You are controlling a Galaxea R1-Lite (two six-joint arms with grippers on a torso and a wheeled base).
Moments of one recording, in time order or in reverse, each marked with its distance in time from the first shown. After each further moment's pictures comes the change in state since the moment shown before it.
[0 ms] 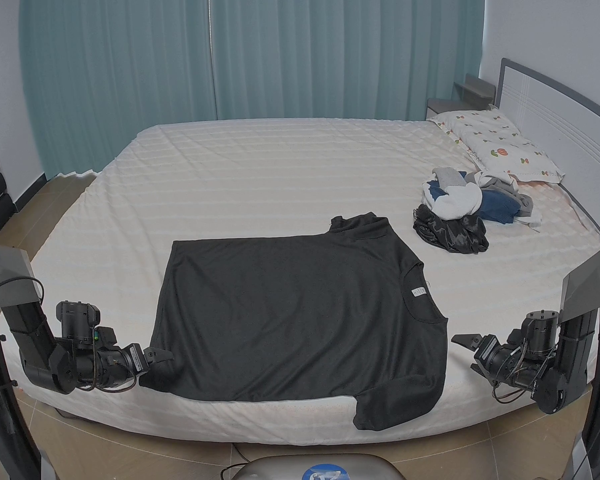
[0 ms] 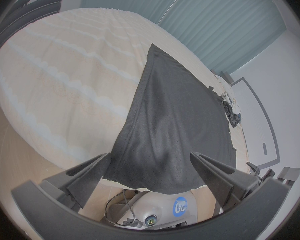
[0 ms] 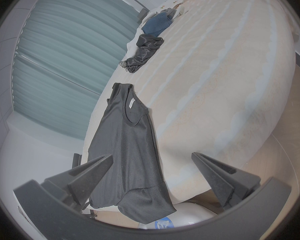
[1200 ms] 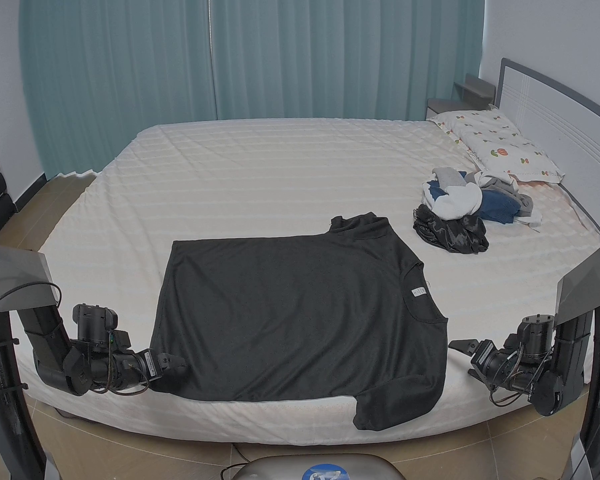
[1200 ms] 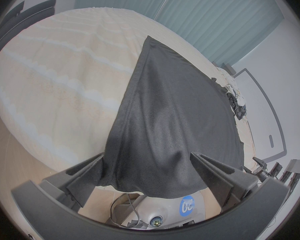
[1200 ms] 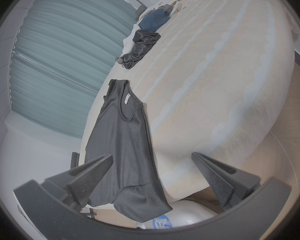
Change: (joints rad) left arm -0.070 0.057 -0.039 0.008 0.071 0.021; right arm 0.007 0.034 -0.003 0.000 -0.001 0.000
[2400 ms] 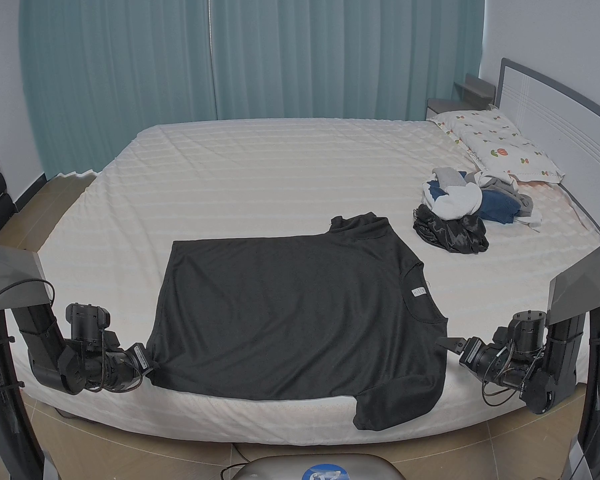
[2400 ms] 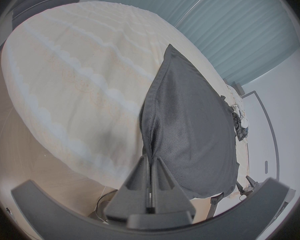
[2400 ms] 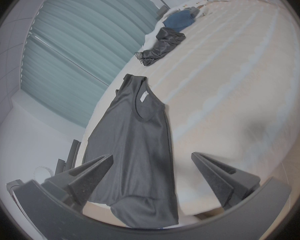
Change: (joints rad) left arm 0.037 -0.010 0.011 -0.009 0.030 -0.174; right arm 0.050 0.009 -0.054 0.000 0.001 -0.113
